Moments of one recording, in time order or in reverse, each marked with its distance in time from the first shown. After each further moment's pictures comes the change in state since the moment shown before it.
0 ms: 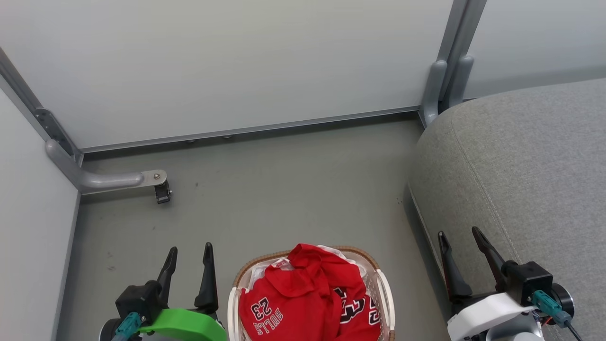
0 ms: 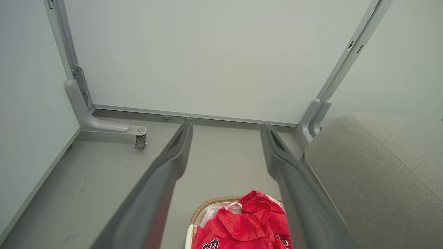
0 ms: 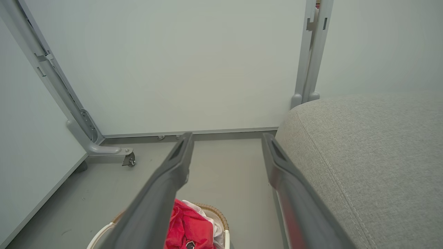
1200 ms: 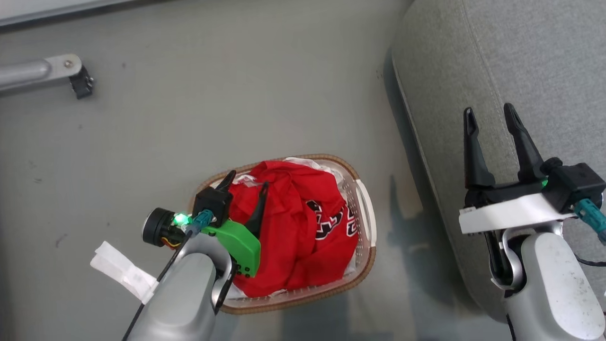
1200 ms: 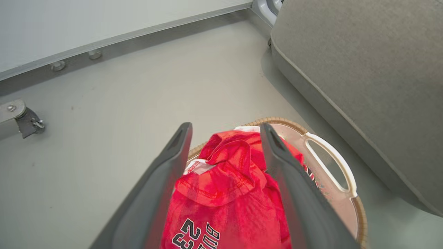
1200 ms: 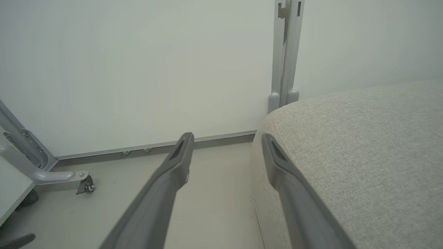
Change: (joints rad) left arm -0.496 0.000 -0.282 0.457 0.124 -0.056 0.000; right arm -0.298 -0.002 -0.059 -0.107 0.035 0.000 0.000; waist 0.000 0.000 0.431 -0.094
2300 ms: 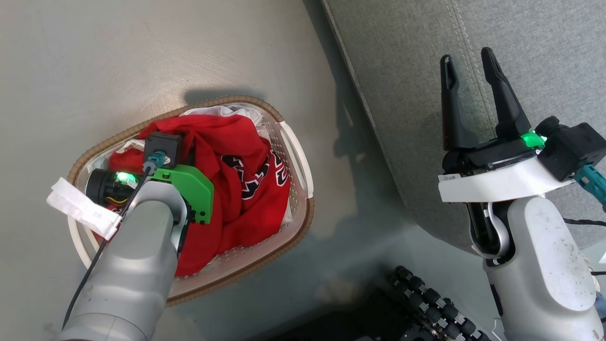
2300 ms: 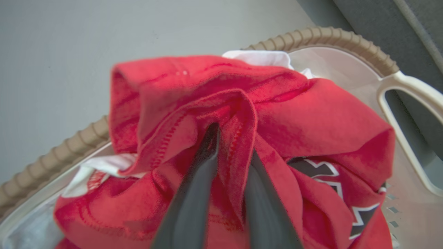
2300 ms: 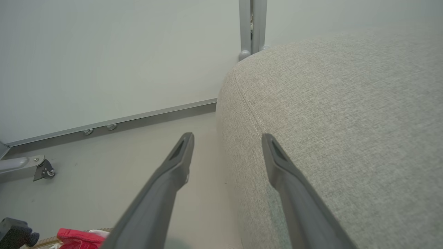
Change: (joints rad) left arm -0.318 0.034 -0.001 0.410 -0.052 0.075 0.000; right arm -0.137 0.000 0.111 -0.072 0.121 0.000 0.000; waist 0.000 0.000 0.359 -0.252
